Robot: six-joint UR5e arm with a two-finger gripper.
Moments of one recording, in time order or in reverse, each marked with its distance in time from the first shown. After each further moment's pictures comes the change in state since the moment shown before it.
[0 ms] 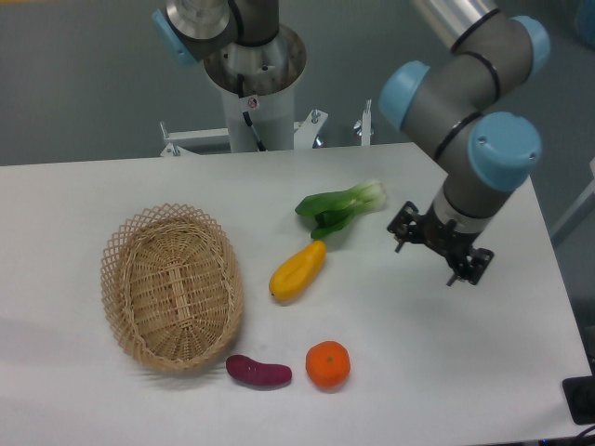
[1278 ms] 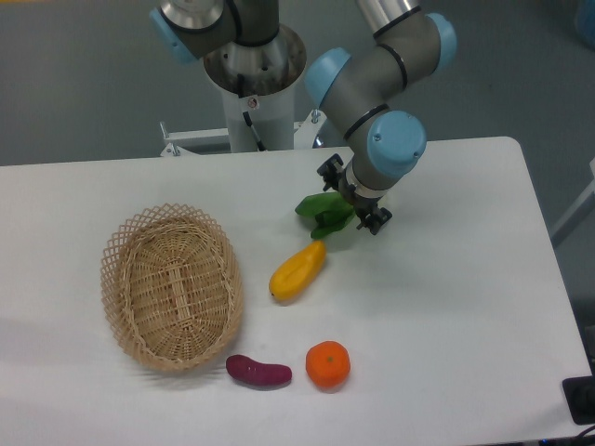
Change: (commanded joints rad) arm -0.014 0.124 -0.401 0.046 0.149 0.268
